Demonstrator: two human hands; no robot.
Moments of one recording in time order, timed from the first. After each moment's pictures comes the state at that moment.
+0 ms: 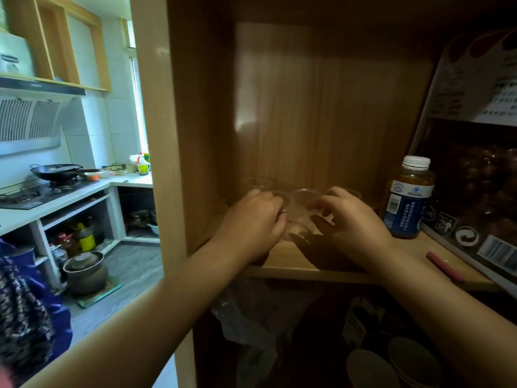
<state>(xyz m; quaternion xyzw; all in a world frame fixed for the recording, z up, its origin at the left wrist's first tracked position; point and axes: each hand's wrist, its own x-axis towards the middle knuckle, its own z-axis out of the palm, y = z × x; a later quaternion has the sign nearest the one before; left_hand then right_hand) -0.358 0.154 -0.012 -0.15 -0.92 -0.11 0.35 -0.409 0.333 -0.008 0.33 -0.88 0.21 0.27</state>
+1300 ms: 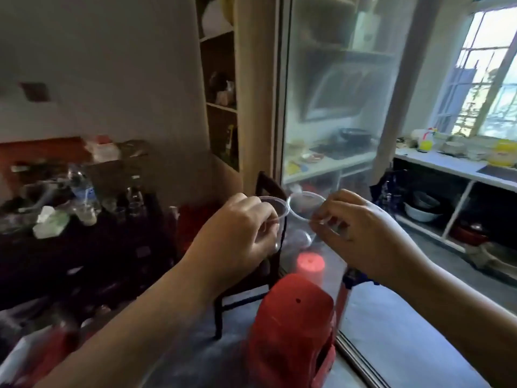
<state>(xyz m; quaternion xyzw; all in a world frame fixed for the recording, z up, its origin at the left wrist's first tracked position) 0.281 -0.231 -0.067 0.29 -0.89 0.00 0.35 0.078 -0.170 -0.063 0.74 -0.58 0.34 0.07</state>
